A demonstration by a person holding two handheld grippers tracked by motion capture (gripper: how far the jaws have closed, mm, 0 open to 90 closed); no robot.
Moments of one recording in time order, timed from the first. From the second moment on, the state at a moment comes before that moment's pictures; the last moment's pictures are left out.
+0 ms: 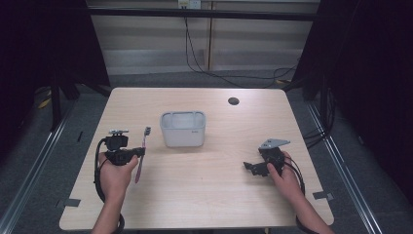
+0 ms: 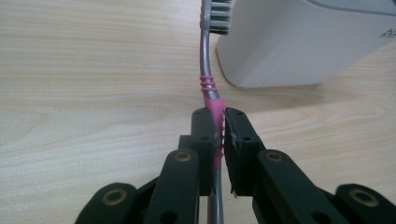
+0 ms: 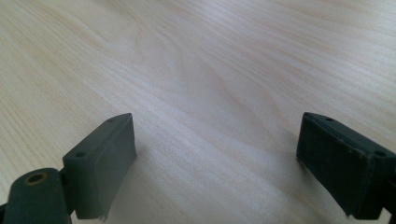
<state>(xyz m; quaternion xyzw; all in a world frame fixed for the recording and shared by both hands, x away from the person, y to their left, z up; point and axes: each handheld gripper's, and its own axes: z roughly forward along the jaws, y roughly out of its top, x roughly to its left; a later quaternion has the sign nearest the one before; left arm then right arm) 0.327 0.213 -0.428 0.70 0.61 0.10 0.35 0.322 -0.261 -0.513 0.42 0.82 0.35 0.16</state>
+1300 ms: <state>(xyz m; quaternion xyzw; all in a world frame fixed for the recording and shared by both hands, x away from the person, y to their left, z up) 0.347 0.189 -0.474 0.78 0.59 0.08 0.19 0.322 -0.261 -0.513 0.42 0.82 0.35 0.16</state>
